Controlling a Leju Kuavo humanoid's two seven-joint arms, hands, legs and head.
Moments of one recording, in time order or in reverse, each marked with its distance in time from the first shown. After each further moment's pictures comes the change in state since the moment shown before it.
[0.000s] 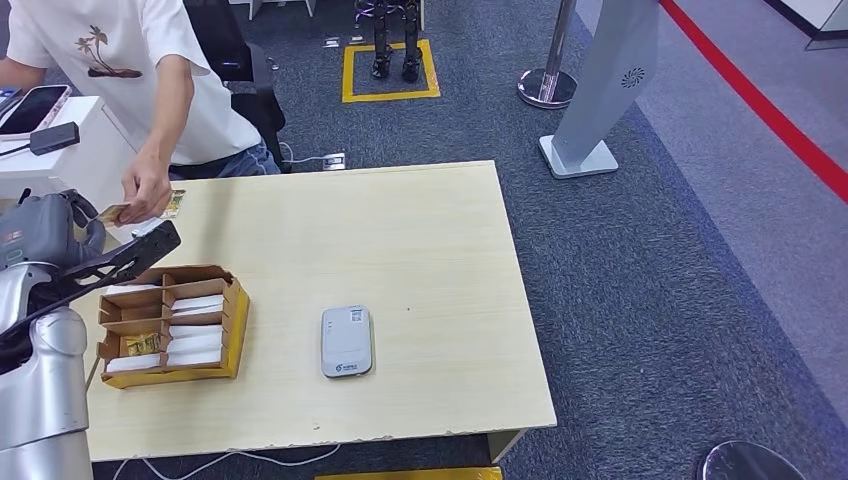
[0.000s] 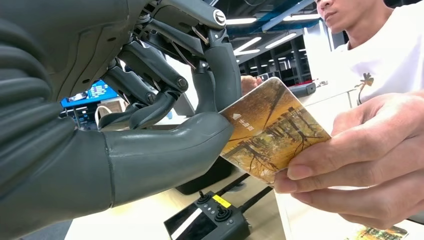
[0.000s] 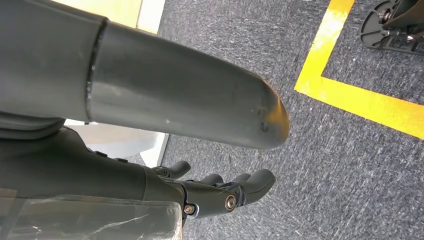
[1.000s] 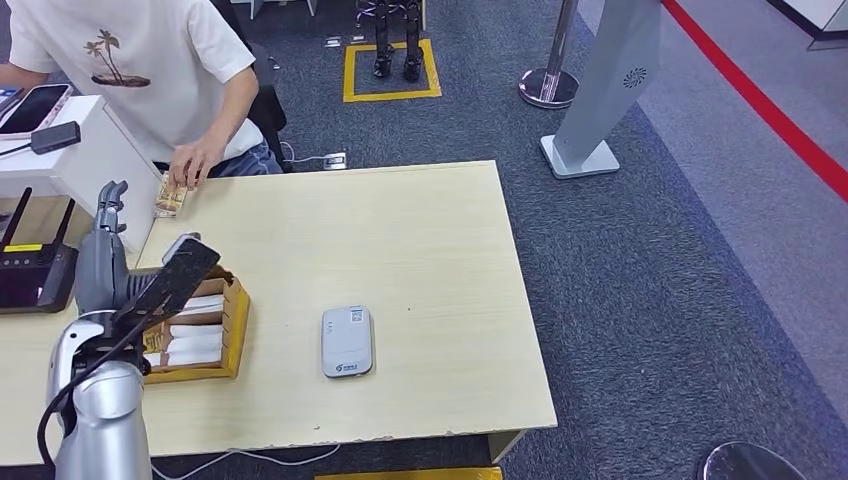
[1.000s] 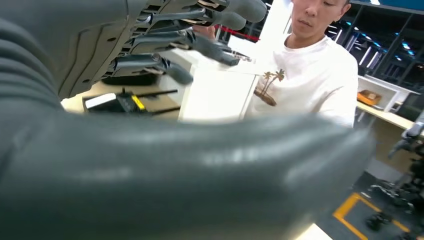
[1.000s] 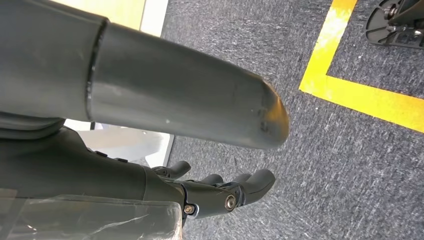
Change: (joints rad) left arm 0.244 -0.254 -0.037 -0.251 0.512 0.128 -0.054; right arm 0.003 0.002 -0.022 0.000 -0.013 -0.015 0.018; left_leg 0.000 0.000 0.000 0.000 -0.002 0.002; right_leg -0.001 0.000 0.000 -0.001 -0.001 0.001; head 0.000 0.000
